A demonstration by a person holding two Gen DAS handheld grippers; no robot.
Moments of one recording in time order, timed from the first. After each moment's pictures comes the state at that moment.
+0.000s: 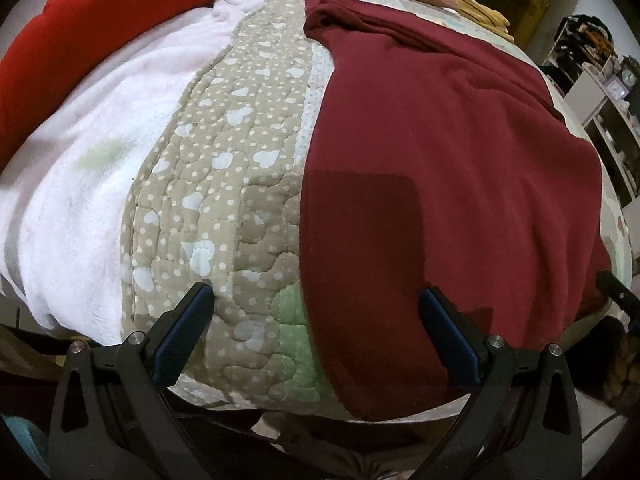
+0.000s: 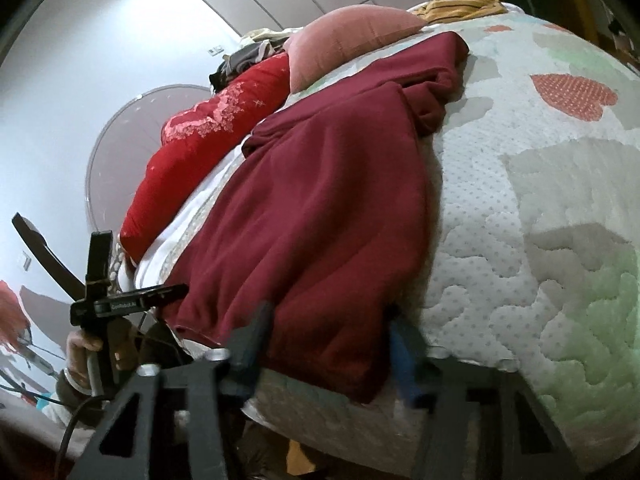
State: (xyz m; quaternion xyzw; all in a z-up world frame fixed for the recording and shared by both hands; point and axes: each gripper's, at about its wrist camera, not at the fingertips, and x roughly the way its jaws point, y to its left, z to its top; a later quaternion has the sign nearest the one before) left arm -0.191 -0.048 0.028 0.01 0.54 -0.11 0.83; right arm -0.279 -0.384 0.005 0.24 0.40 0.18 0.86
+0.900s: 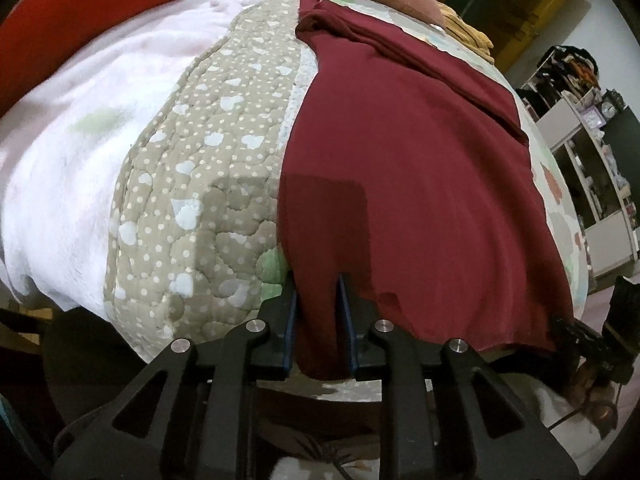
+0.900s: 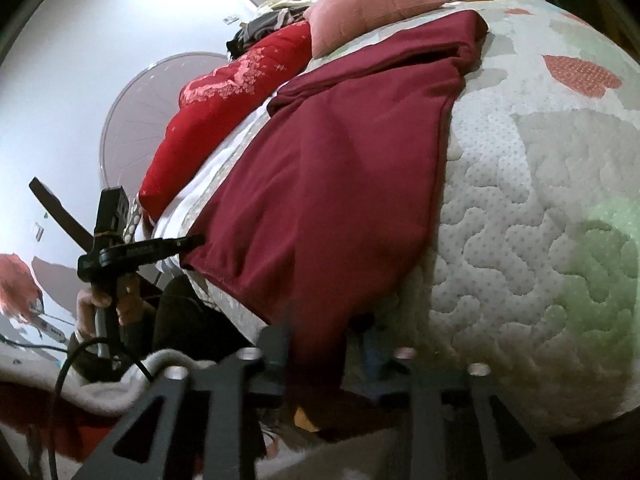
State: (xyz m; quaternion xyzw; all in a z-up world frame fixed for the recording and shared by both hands) left arm -0.210 -0.038 0.045 -0.06 0.55 -0.16 0.82; right arm -0.313 -0.374 0.010 0.22 0.45 0.22 0.84
